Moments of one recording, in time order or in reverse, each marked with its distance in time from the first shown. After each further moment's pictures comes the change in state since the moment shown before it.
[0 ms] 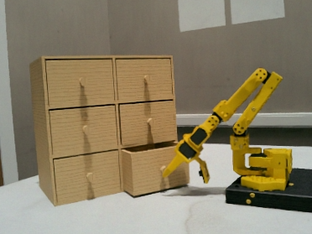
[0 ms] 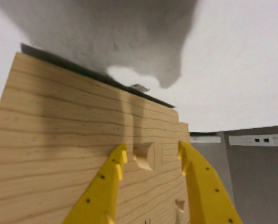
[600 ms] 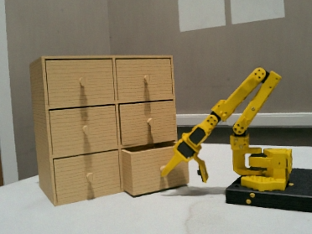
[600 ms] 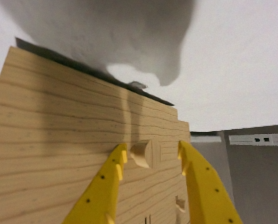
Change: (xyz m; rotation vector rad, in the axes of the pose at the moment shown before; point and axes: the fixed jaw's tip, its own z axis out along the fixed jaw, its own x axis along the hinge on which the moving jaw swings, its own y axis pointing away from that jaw) arm 0.004 0.000 0.001 0.000 0.004 0.000
